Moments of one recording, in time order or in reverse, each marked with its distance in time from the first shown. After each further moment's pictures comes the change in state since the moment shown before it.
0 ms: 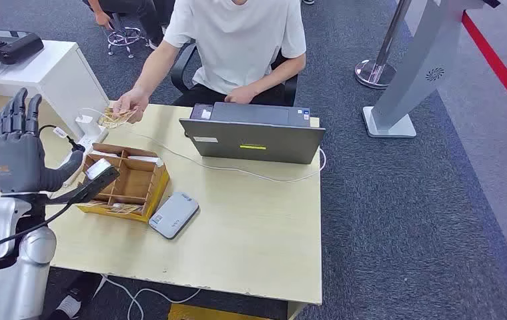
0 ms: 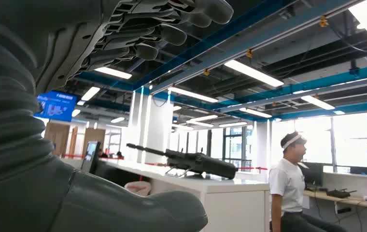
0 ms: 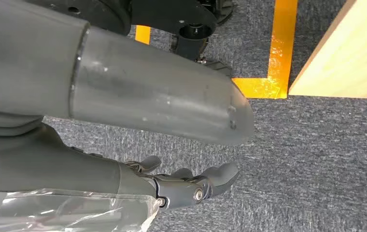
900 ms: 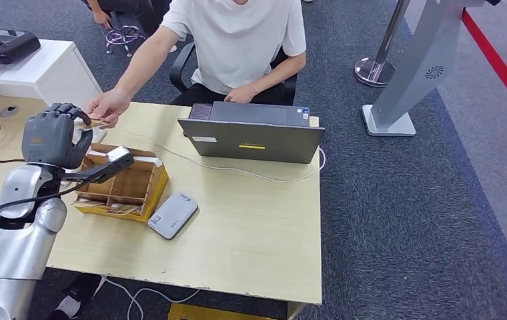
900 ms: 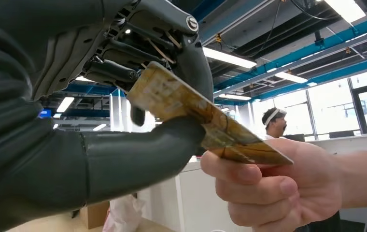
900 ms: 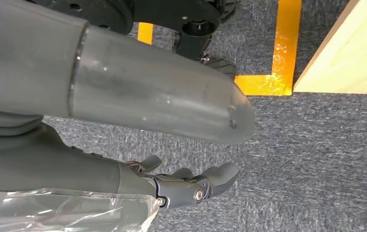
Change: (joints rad) left arm -0.160 0.091 -0.162 0.239 0.021 -0.028 0.040; right arm 0.006 0.000 0.015 0.000 0.000 -0.015 0.009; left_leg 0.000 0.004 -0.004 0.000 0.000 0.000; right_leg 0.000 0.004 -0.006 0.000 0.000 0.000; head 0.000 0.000
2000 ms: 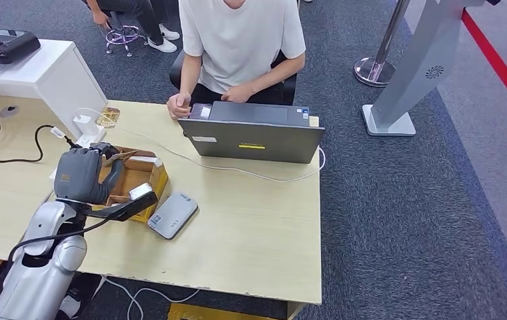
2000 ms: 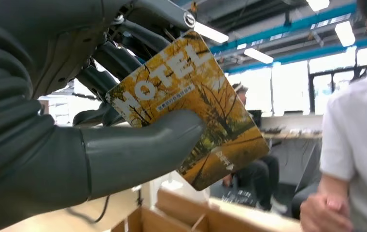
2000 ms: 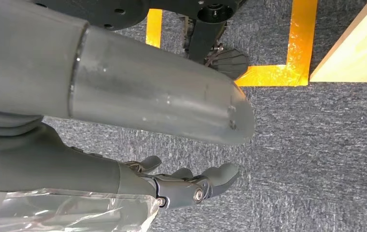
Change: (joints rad) left arm 0.227 -0.055 -0.060 -0.175 0.108 -0.017 -0.067; right arm 0.027 -0.003 0.002 0.000 0.007 -0.026 0.006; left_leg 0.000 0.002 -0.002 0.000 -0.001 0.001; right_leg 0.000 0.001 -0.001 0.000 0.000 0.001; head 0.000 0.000
